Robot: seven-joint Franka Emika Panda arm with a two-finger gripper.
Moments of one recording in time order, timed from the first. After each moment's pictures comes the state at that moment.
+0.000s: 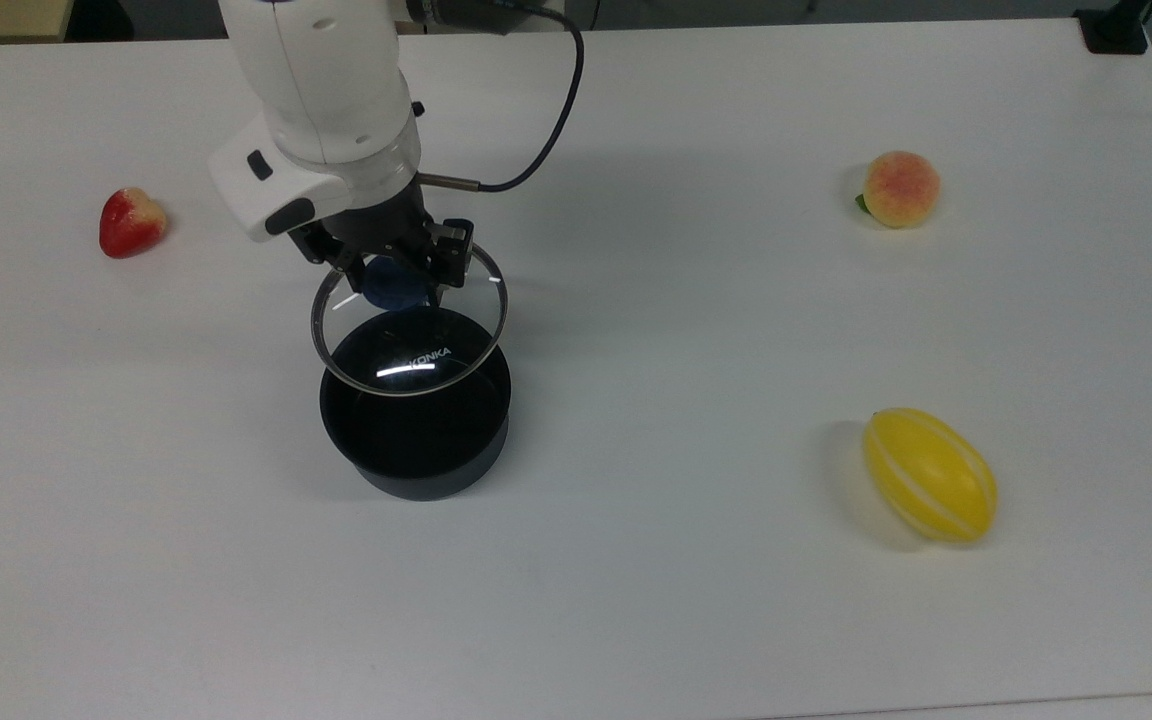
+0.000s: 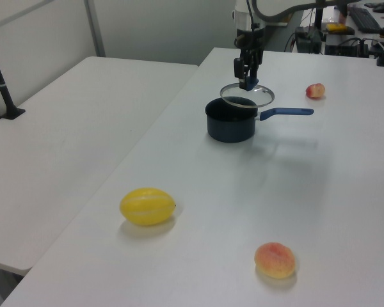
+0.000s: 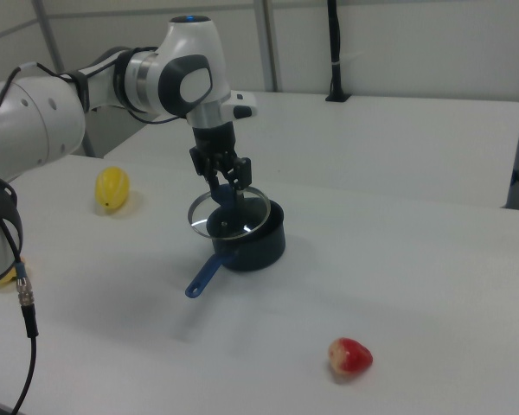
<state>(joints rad) 0.00 0.54 -0.01 -1.21 0.00 1.76 0.12</state>
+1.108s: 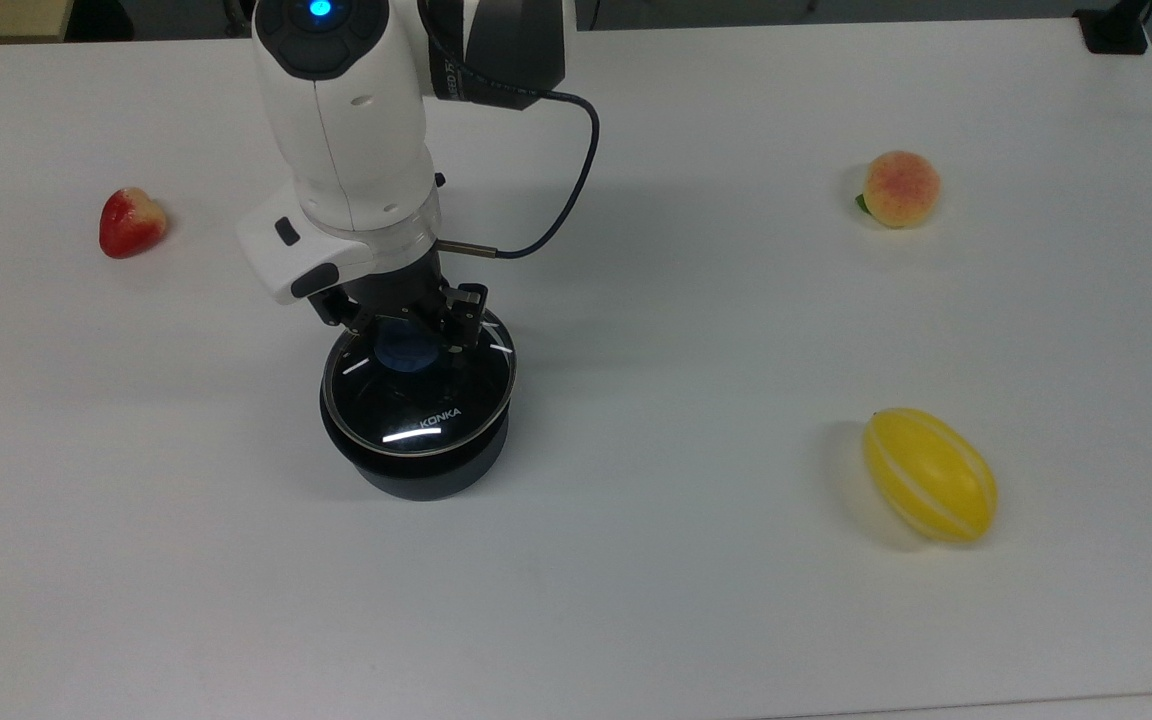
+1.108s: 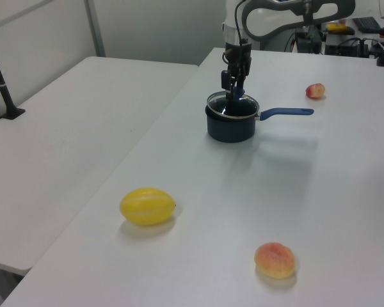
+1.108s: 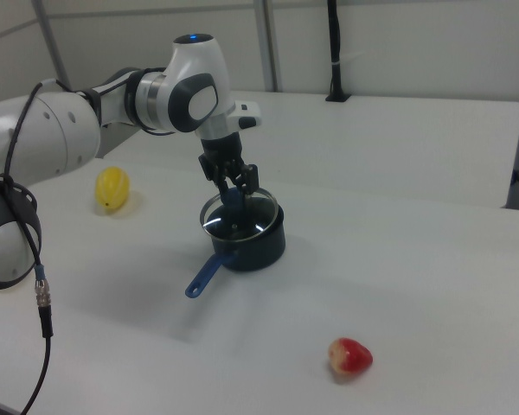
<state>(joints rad) 0.03 0.62 -0.02 -1.17 -0.01 1.88 0.14</state>
